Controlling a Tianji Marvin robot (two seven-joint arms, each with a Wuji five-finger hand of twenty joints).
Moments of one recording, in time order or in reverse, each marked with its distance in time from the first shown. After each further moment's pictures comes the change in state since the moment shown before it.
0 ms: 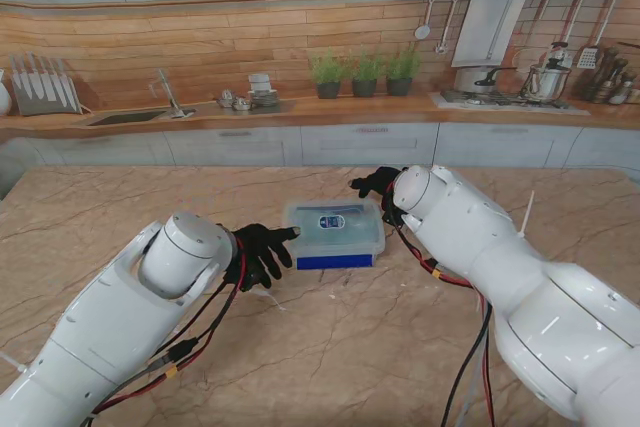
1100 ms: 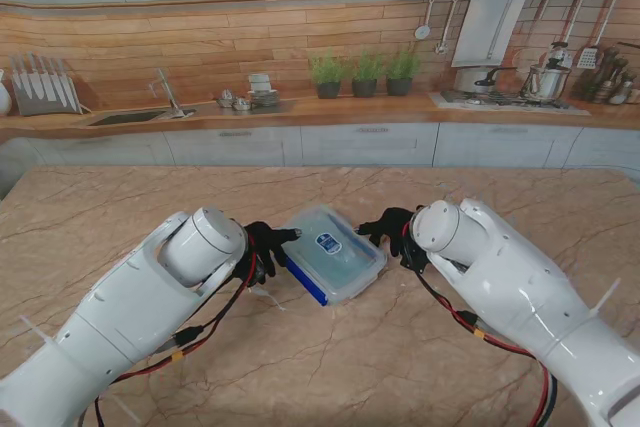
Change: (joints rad) left arm -0.126 -0.016 0.143 0.127 0.098 0.027 0.020; right arm -0.368 0.313 0.182 -0.750 -0.150 0.238 0.247; left_hand -0.010 0.020 0.000 0.000 -0.013 0.035 -0.074 -0.026 -0.003 0.000 -0.011 -0.003 -0.028 0.000 -0.011 -0.006 -0.023 -0.001 -0.015 0.015; right_hand 0.019 0.001 -0.001 0.000 0.220 0.080 0.069 0.015 0.082 -0.012 0.000 0.001 -0.017 0.002 -0.048 0.004 -0.014 -0.001 -0.028 0.000
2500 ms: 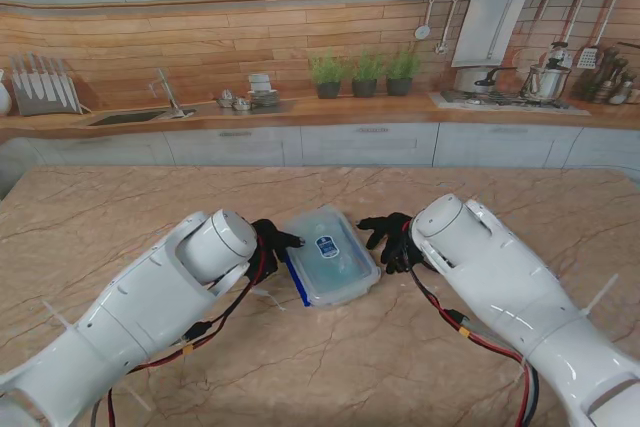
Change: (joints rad) left arm -0.057 -0.037 0.079 0.100 0.041 -0.034 0.062; right arm 0.004 -0.068 0.064 0.083 0.294 0.201 -0.081; left_hand -0.002 -0.278 0.275 -0.003 -0.063 -0.010 0.227 0.076 0.044 -0.071 0.092 0.062 0.089 -0.072 0.063 0.000 0.068 -0.066 0.052 -0.026; right_hand -0.001 -0.017 0.012 0.002 -0.219 0.163 -0.235 -0.004 -0.118 -0.025 -0.209 -0.076 -0.172 0.012 -0.692 -0.315 -0.115 0.050 -0.300 -0.144
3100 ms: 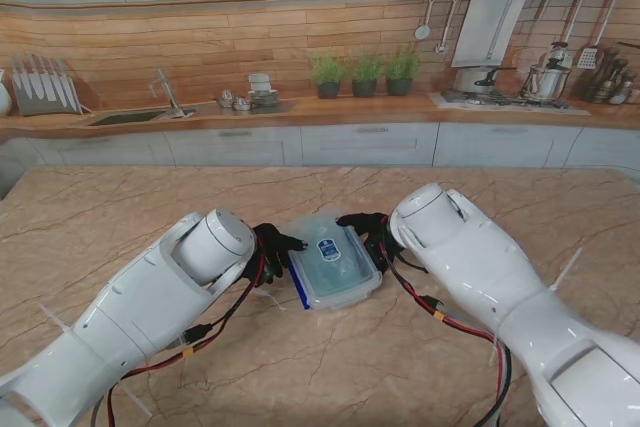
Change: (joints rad) left arm 0.013 0.002 -0.024 -0.002 -0.062 -0.015 -0.034; right arm 0.106 -0.108 -0.053 0.177 0.225 0.083 -0.020; left_hand 0.001 0.004 0.030 0.005 0.013 0.053 0.012 -0.001 0.022 0.001 0.003 -0.001 0.014 0.000 0.000 0.000 0.011 0.003 0.000 0.000; right_hand 0.013 0.005 -0.001 0.002 -0.316 -0.035 -0.015 0.023 -0.193 -0.003 0.058 0.032 -0.108 0.100 -0.030 -0.064 -0.011 0.108 -0.029 -0.042
